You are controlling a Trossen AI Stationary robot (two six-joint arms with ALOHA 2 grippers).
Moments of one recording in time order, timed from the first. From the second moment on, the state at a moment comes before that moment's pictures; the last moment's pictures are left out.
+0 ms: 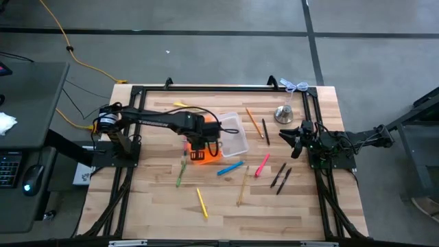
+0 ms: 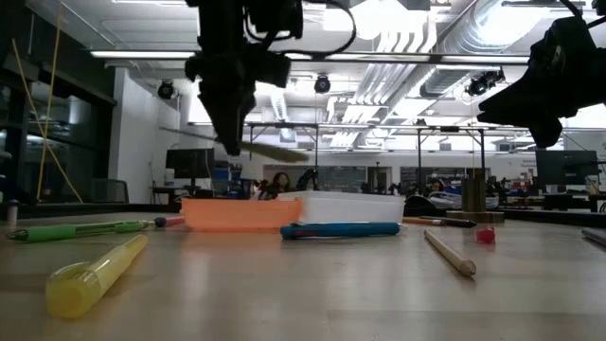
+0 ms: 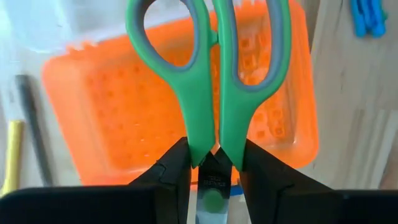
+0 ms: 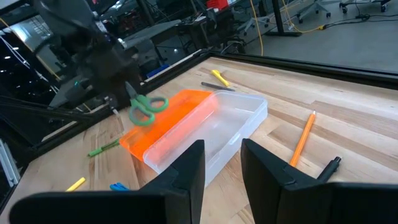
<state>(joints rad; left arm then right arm) 0.05 1.75 1.41 -1.04 -0.12 0.00 0.21 0.01 0.10 -0.28 0.59 0.53</state>
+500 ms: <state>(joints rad) 0.17 1.75 1.65 -0.97 -0.13 -0.33 0.21 0.01 0.10 -0.28 0.59 0.53</state>
